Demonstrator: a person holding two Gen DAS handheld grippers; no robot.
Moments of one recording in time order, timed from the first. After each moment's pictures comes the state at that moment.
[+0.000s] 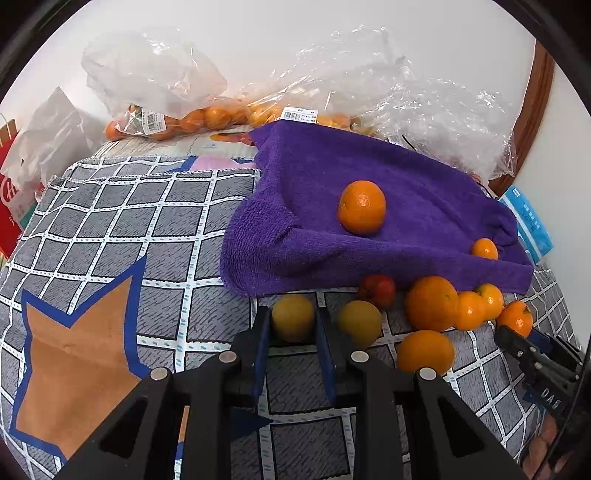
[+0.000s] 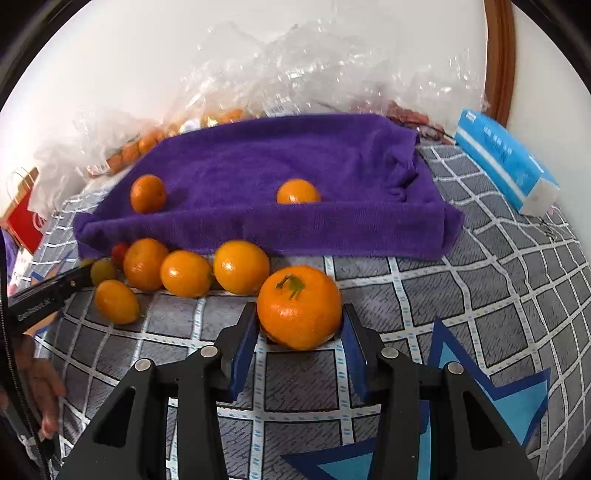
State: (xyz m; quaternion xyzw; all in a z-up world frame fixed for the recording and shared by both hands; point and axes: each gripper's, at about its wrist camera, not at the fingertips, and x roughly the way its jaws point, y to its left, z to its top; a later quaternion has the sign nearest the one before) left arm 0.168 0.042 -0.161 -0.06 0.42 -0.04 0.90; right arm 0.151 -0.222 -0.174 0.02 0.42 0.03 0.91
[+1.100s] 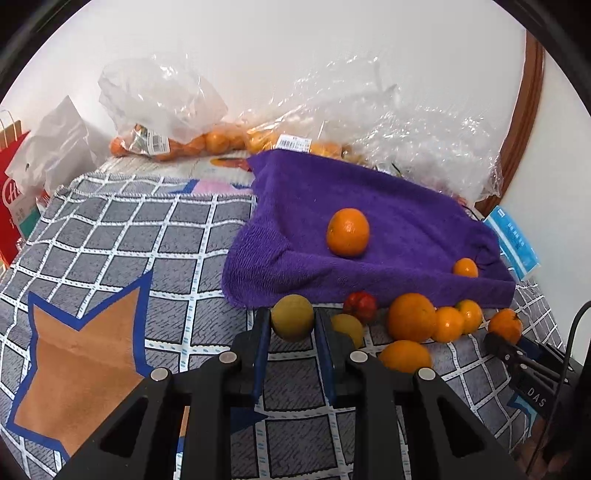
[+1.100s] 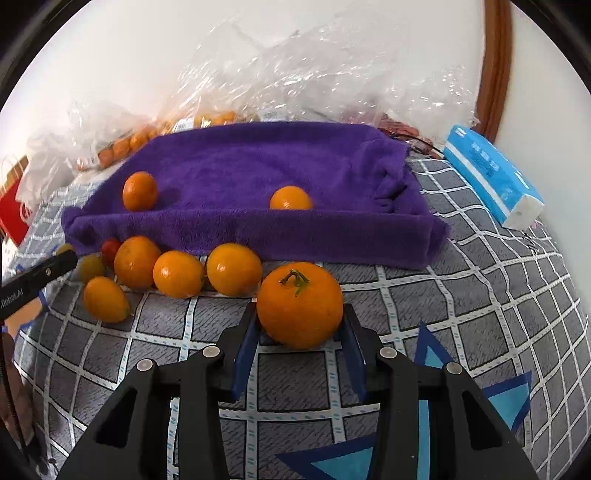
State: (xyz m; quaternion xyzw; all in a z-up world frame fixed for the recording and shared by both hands) left arm 0.153 0.045 -0.148 -0.08 0.37 -0.05 0.92; right arm 0.143 -0.225 -0.169 0.02 0.39 0.00 0.92
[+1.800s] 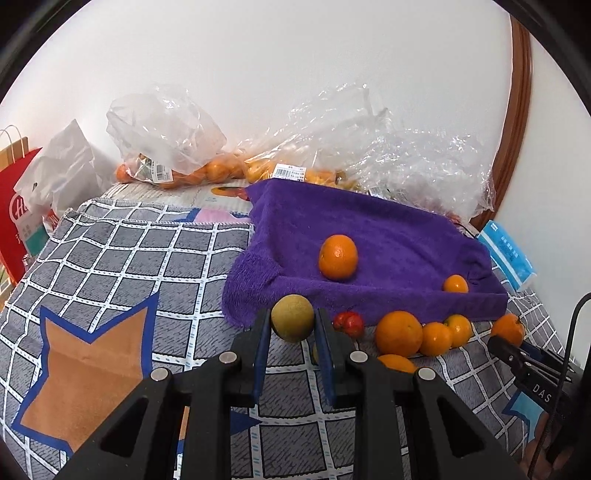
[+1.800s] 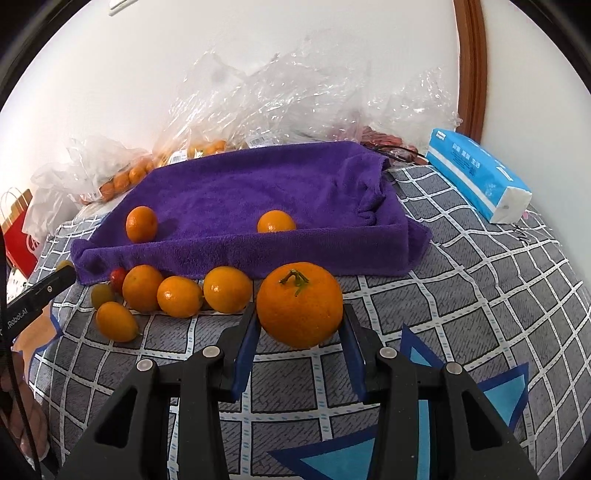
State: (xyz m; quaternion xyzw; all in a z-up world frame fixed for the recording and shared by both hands) left arm 0.139 0.040 -0.136 -0.07 0.32 -0.05 0.94; right arm 0.135 -0.236 -0.160 0.05 0.36 0.00 0.93
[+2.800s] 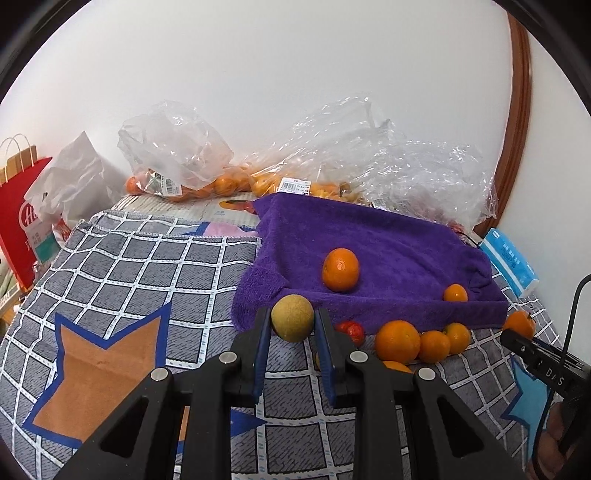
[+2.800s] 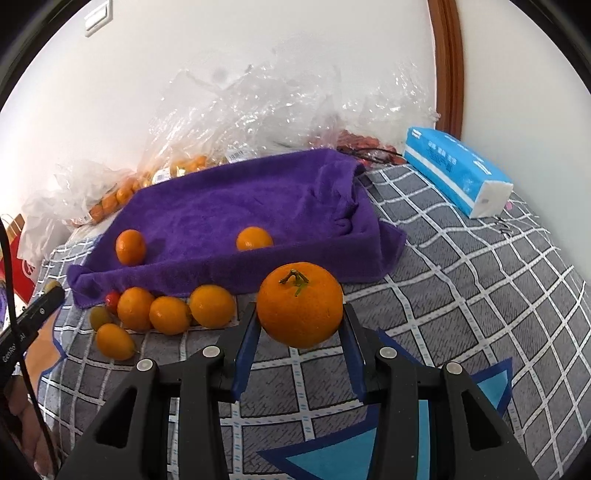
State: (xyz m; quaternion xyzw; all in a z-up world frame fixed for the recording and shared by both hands) left arm 0.132 0.040 -0.124 -0.07 0.31 -0.03 0.95; right arm 0.132 -0.249 -0.146 0.08 0.36 -0.02 0.93
